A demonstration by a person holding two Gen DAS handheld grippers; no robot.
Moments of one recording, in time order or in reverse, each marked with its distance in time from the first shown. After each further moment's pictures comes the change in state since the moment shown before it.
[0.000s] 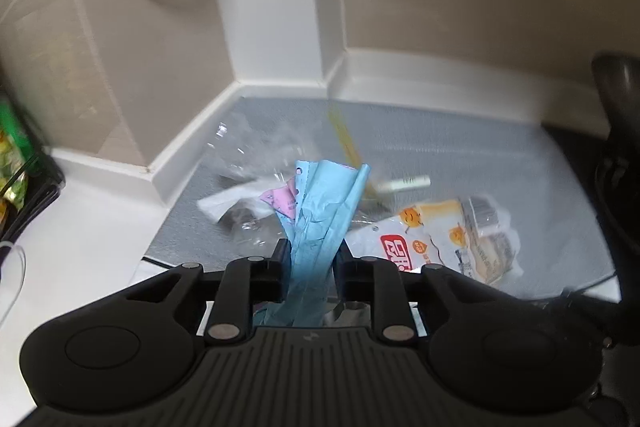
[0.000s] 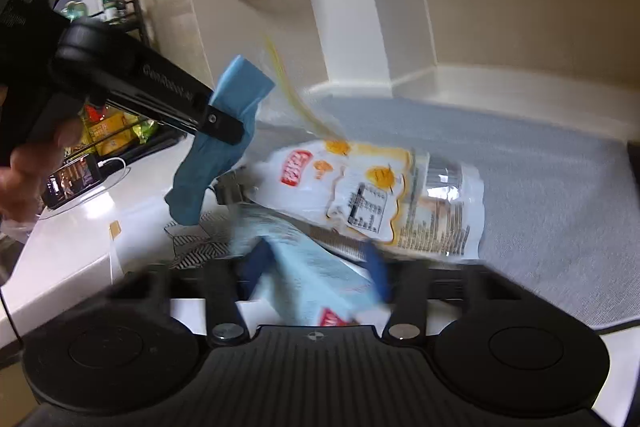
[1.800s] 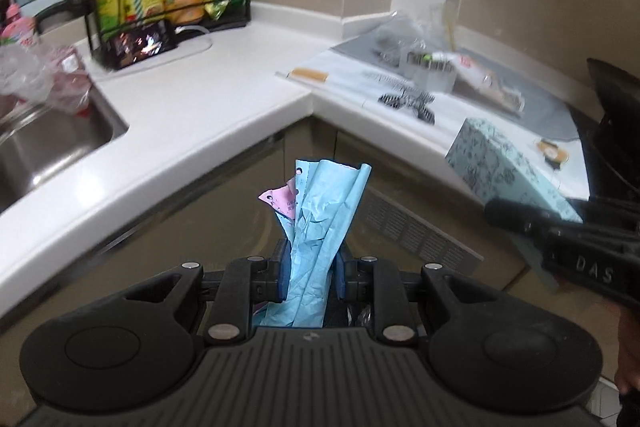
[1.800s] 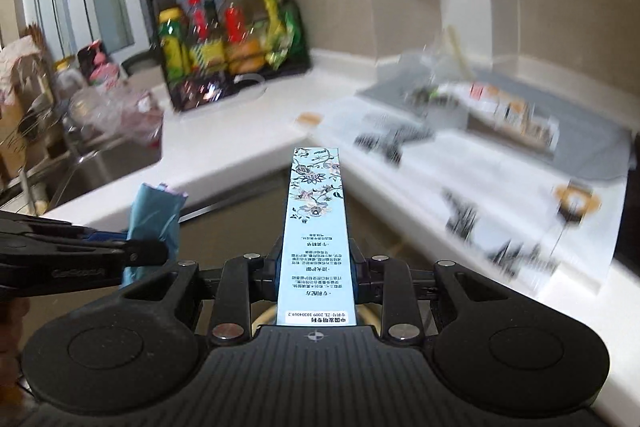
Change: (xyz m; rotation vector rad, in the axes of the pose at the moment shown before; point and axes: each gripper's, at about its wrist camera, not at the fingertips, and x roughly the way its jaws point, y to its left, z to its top) left arm -0.258 0.009 -0.301 -0.376 0.034 0.205; right arm -0.183 0.167 -0.082 -0.140 0.177 0.139
